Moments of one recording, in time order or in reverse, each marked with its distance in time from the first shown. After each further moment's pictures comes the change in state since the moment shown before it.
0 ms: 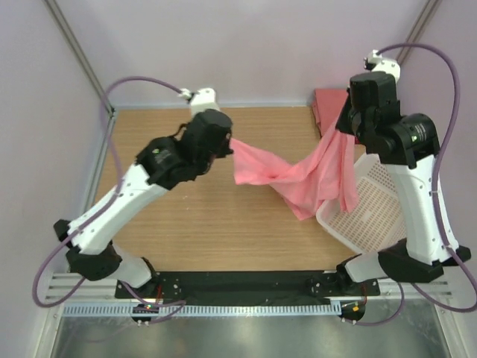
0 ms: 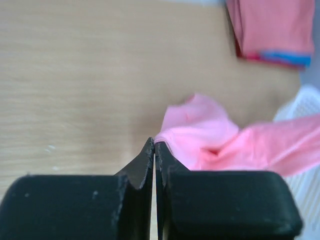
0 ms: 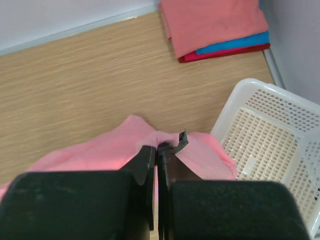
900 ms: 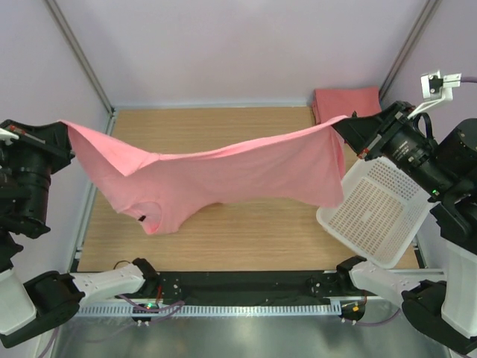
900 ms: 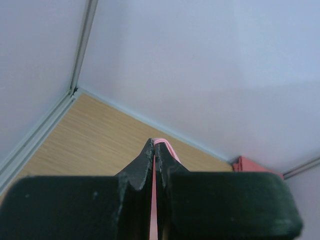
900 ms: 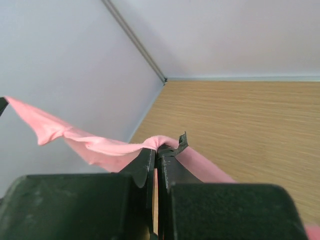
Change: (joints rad) left arm 0.154 -0.484 0.412 -0.146 -0.452 0.285; right arm -0.004 -0.285 0.002 0.339 -0.671 0.090
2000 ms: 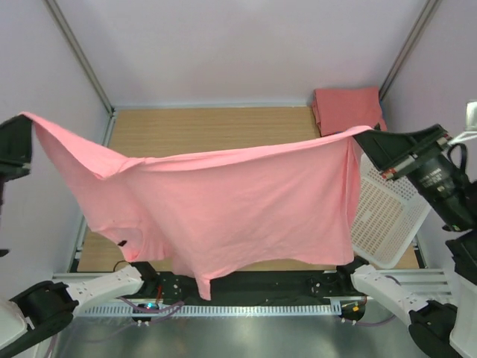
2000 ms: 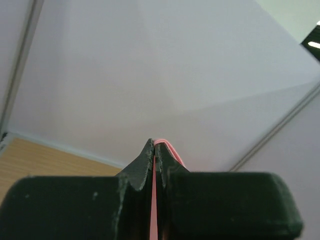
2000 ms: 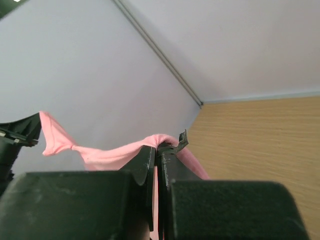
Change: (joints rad) left arm 0.005 -0.098 0.064 0.203 0.290 0.113; right arm -0.001 -0.205 -0.139 0.170 -0.023 0.204
